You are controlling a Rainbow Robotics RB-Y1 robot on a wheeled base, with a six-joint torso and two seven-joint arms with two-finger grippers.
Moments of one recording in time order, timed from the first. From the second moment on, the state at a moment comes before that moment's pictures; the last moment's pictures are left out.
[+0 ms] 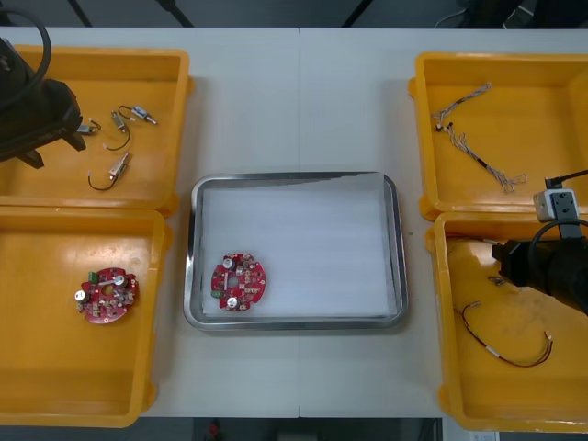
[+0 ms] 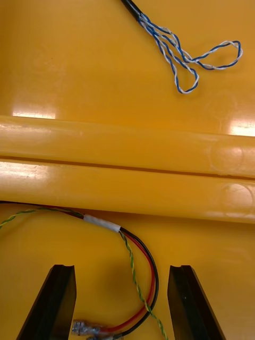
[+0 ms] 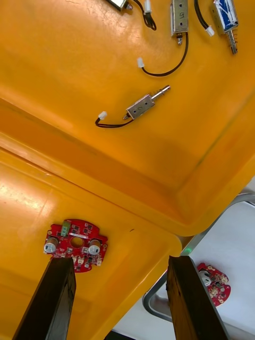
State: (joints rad) right arm 0.12 -0.89 0.11 -2.04 -0.55 0.86 1.17; left arm -0.82 1.11 -0.31 -1.79 1.14 1.78 -0.44
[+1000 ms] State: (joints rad) right arm 0.11 -0.86 0.17 -1.95 -0.50 0.81 1.17; left arm -0.82 1.16 -0.30 -1.61 1.12 1.50 -0.52
